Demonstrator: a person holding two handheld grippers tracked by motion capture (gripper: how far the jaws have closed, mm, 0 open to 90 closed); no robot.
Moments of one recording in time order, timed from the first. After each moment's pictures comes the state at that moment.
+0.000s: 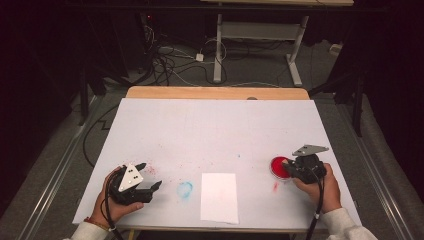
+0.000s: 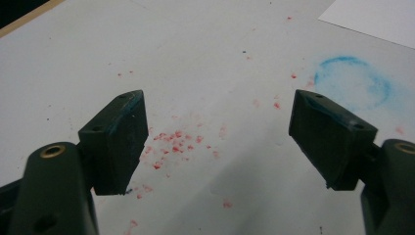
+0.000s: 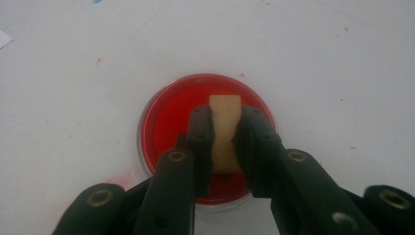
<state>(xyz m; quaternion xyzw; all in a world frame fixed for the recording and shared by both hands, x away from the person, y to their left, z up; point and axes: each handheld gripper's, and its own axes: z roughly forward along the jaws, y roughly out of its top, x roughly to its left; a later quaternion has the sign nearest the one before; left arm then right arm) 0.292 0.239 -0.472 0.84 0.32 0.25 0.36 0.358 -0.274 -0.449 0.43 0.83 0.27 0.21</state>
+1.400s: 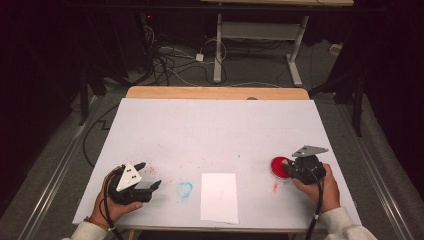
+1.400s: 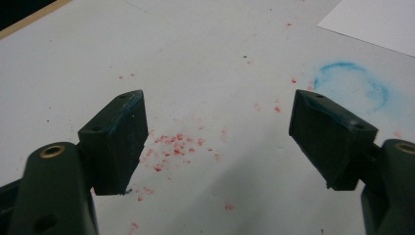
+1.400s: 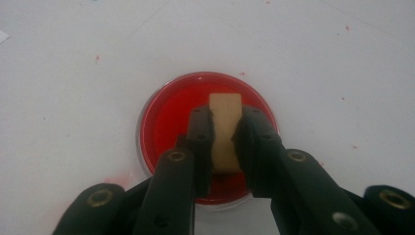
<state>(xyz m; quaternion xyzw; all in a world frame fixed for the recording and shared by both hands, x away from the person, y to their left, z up) 0.293 0.242 -0.473 0.84 0.32 0.25 0.37 0.357 -0.274 -0.451 0.43 0.83 0.28 0.22</state>
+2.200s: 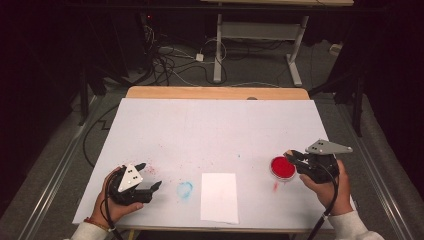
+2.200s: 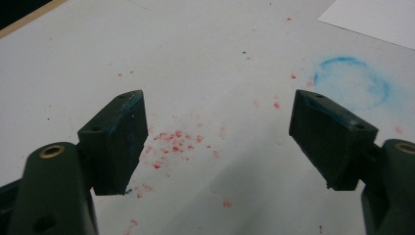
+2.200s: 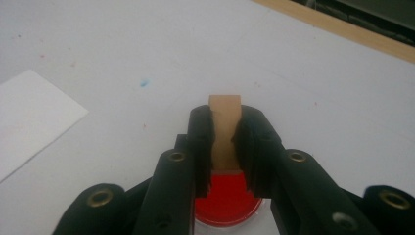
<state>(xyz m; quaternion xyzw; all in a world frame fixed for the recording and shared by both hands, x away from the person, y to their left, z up) 0.292 0.239 -0.473 0.84 0.31 0.25 0.36 0.331 -0.276 -0.396 0.40 0.80 0.37 0.25</state>
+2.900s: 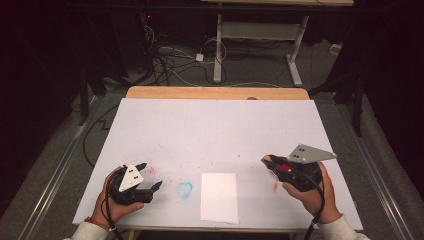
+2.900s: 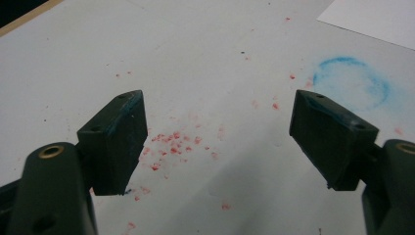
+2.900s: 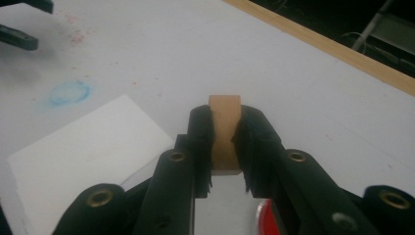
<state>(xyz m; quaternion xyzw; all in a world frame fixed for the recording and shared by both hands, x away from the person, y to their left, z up) 0.292 0.238 -0.473 0.84 0.31 0.25 0.36 0.306 -0.223 -0.379 0.31 0.83 0.41 0.22</state>
